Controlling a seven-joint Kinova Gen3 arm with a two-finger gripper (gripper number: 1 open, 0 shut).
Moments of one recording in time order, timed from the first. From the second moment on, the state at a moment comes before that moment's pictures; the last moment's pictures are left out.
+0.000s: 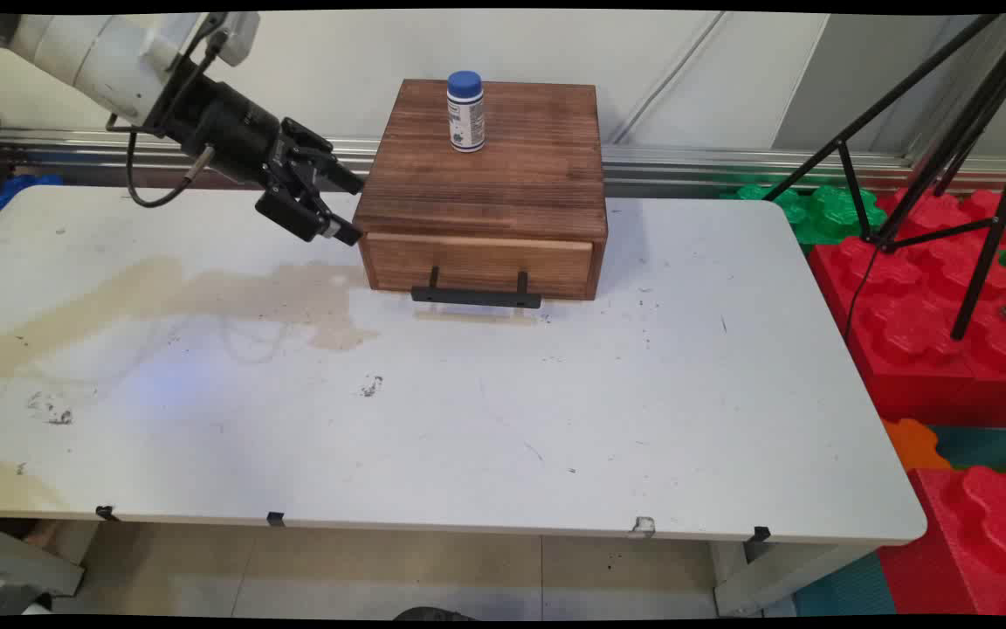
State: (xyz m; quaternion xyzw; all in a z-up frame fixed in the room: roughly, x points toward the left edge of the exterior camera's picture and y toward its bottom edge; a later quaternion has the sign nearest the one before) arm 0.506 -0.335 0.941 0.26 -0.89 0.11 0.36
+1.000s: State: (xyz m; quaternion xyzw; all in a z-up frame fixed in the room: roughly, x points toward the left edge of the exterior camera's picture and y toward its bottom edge) arm 0.454 -0.353 0.896 0.23 -0.92 0.10 0.31
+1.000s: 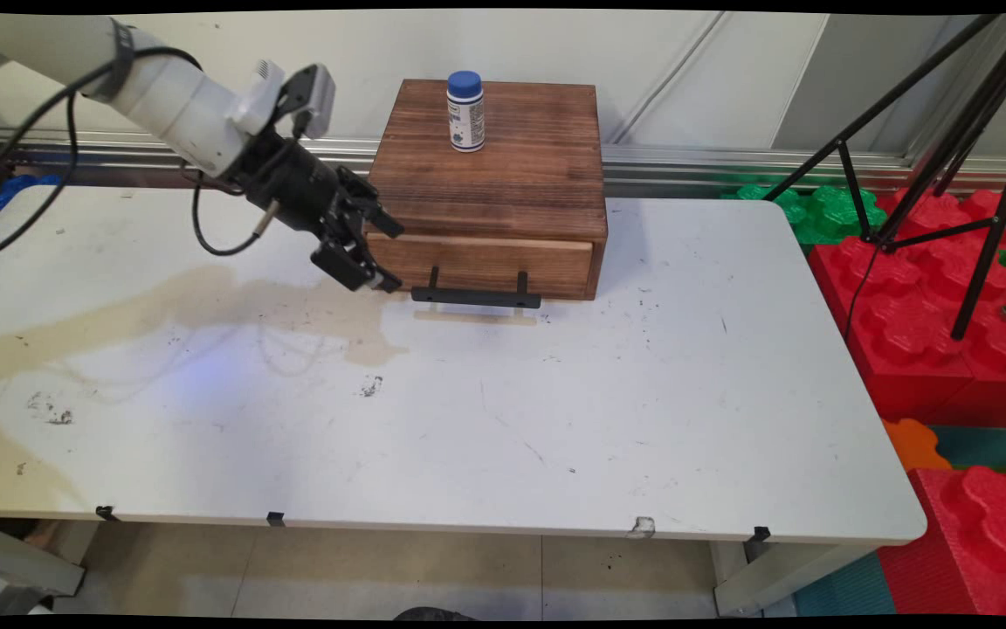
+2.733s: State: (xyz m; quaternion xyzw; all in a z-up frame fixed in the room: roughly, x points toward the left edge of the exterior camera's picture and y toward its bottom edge) arm 0.370 -0.397 0.821 0.18 -0.95 0.12 0.24
